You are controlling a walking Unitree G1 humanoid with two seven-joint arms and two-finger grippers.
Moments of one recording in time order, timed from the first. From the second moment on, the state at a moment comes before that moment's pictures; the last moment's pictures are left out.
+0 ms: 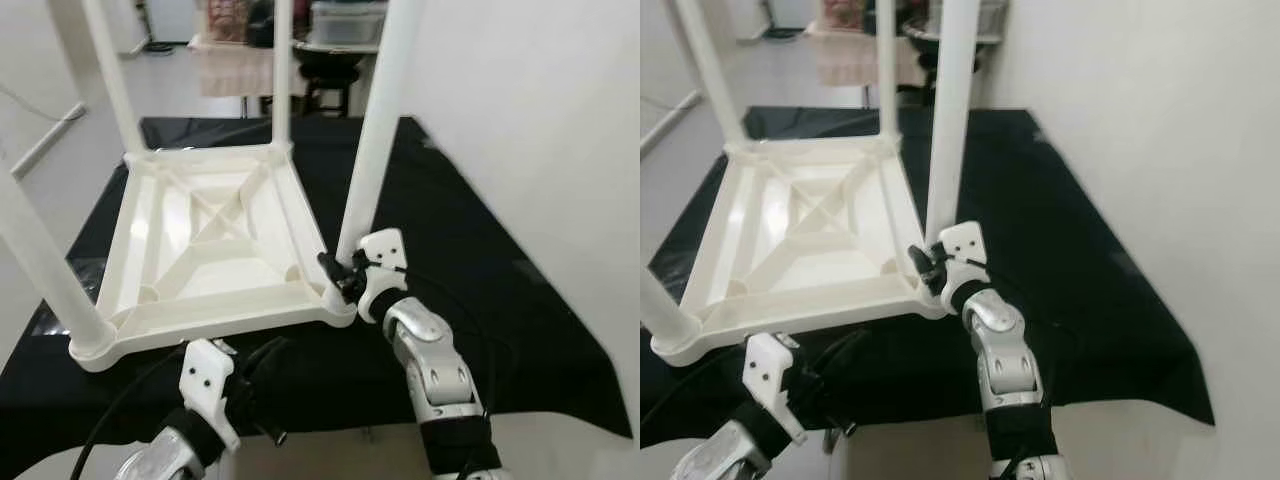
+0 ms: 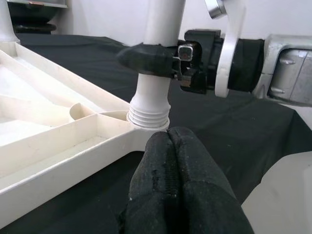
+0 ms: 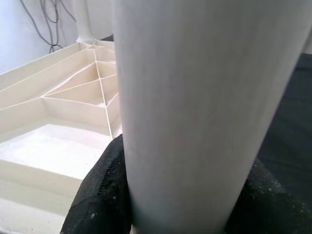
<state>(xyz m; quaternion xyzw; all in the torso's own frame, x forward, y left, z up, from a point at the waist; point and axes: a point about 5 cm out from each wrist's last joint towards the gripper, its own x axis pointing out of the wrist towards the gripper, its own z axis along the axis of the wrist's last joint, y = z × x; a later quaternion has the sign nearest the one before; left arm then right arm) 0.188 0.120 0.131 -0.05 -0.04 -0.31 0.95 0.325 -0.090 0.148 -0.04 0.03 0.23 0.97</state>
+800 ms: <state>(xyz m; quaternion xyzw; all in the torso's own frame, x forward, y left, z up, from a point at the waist) 0.191 0.118 0.132 -0.05 -0.04 -0.31 0.95 0.373 -0.107 0.206 -0.05 0.03 0.57 0.82</state>
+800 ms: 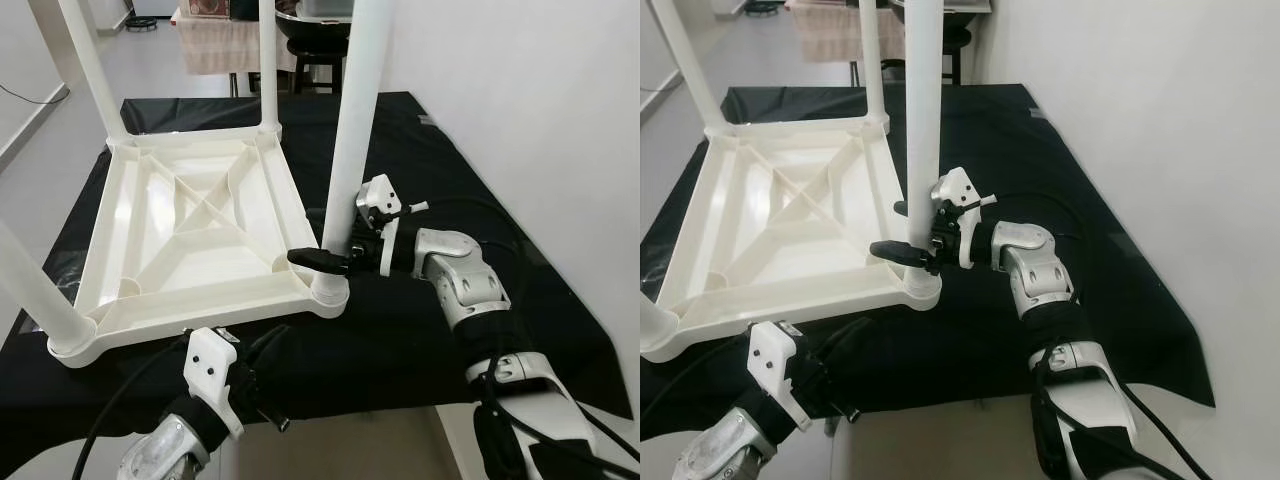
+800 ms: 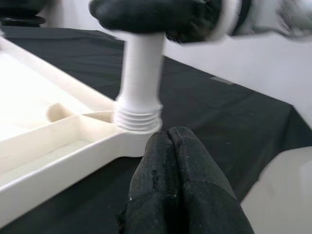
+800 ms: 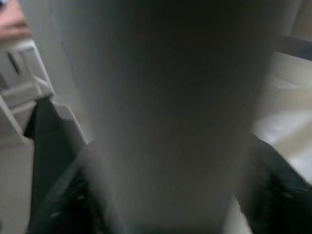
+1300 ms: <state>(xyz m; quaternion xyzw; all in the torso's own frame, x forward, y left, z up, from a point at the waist) 0.190 0.117 0.131 -0.05 -0.04 -0.31 0.95 0.367 -0.134 0.195 -0.05 0.01 0.51 0.86</state>
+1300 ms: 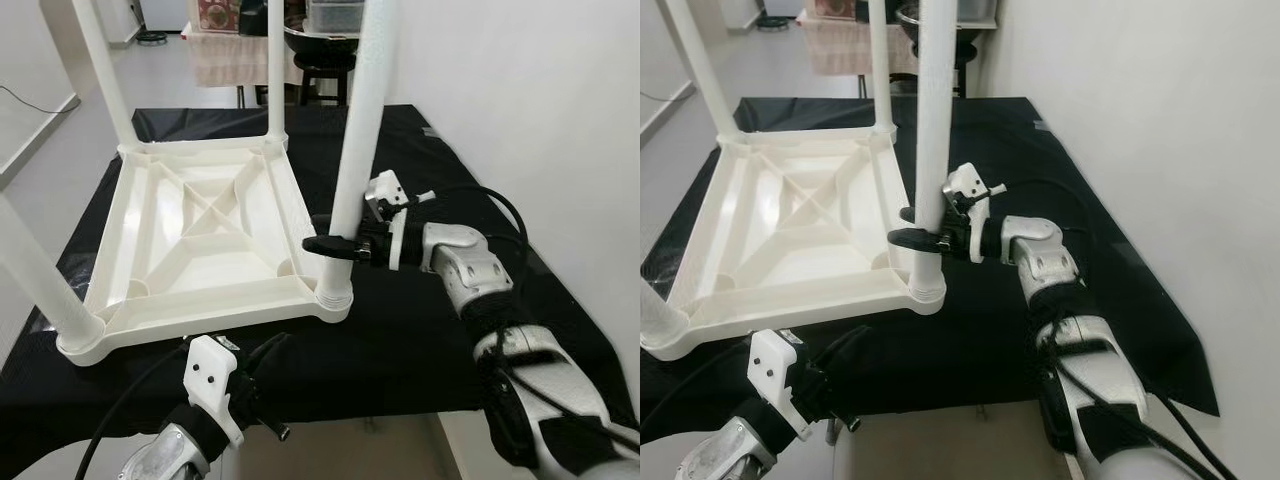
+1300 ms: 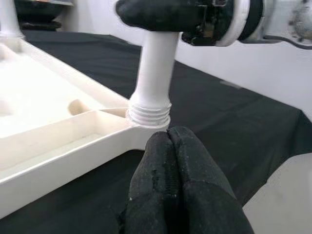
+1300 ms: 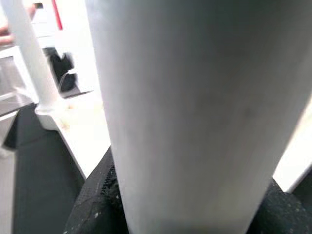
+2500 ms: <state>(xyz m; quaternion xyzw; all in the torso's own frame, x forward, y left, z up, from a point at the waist) 0.191 0.118 0.133 -0.05 -0.05 -0.30 0.95 0.356 -0.133 0.168 -0.06 0.03 0.46 0.88</state>
